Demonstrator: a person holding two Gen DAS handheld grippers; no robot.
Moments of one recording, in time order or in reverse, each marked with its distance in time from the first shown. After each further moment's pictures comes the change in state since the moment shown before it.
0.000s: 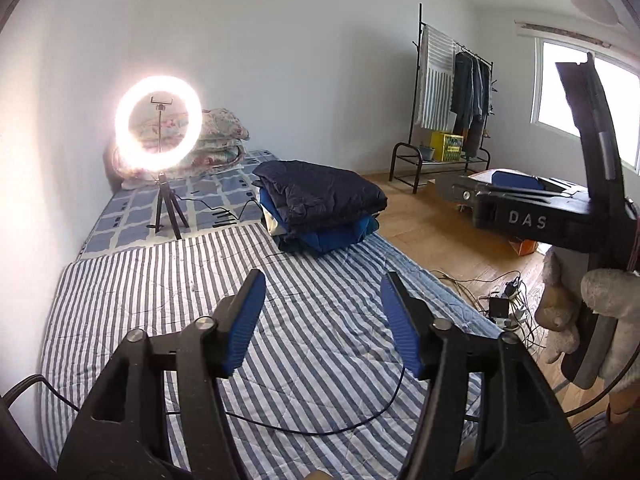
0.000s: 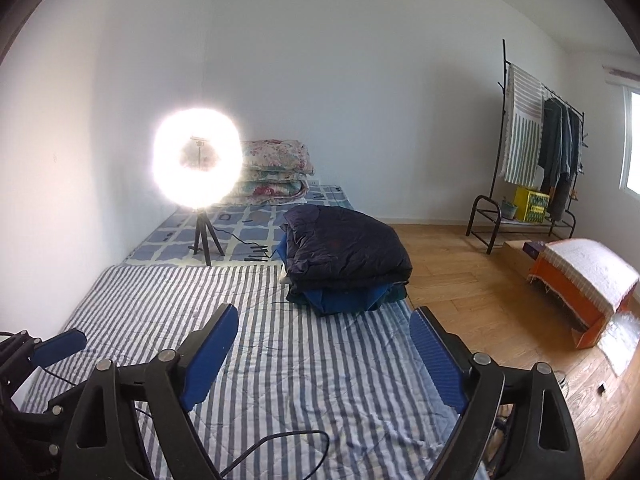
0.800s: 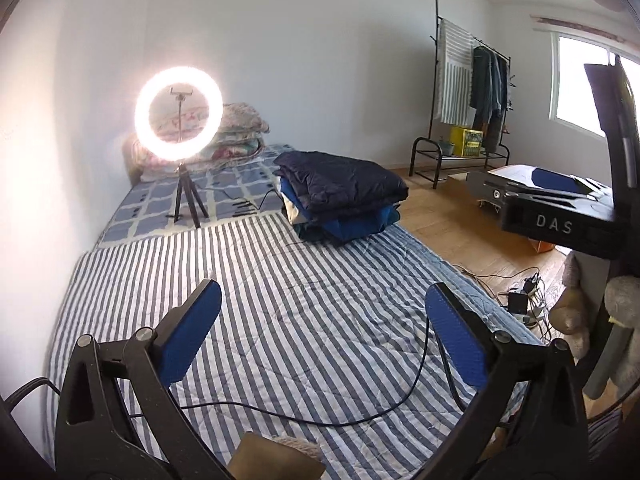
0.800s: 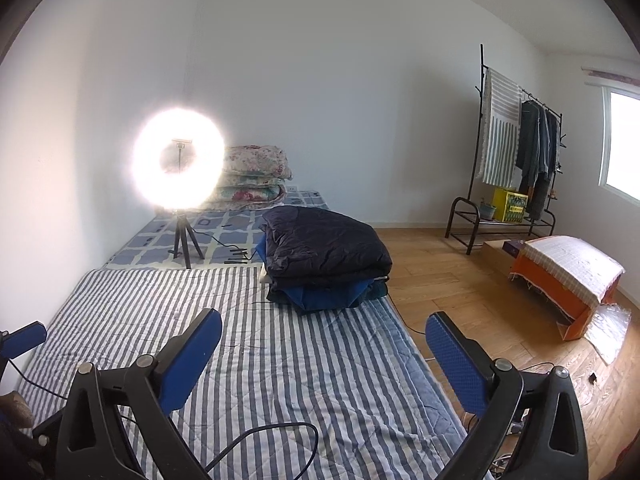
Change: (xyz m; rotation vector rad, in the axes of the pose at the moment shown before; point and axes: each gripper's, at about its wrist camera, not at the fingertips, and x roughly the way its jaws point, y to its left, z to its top) left arm 0.008 0.009 -0.017 -0.022 0.014 0.080; right arm -0.008 0.004 -0.025 0.011 -0.046 -0.091
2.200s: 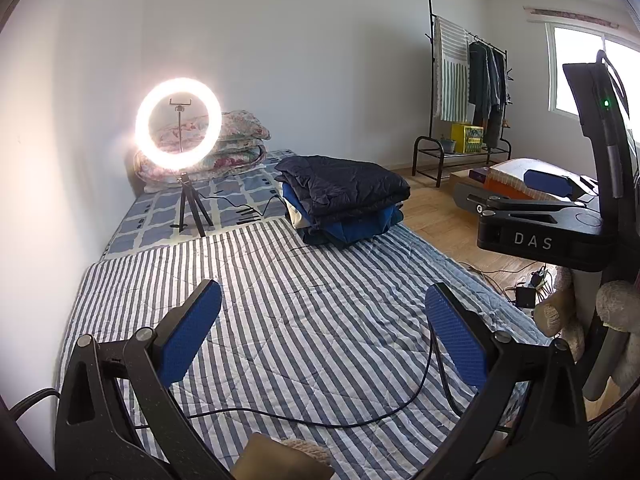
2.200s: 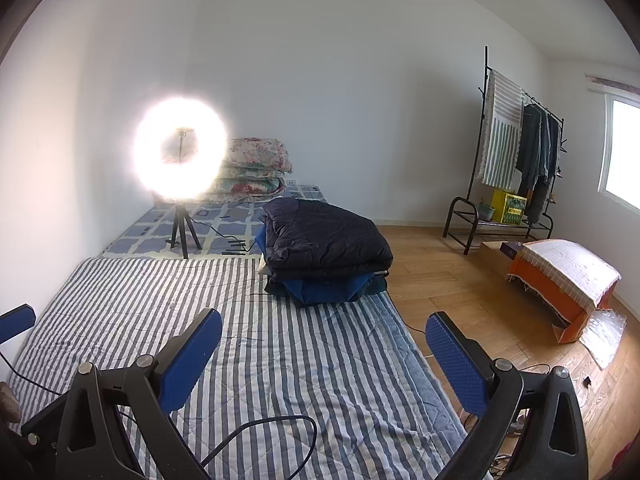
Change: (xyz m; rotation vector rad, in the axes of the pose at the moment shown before) left arm -0.005 -0.009 -0.005 0.050 -0.021 0.022; right arm 0.007 0.006 -0.009 -0.027 0.017 -0.006
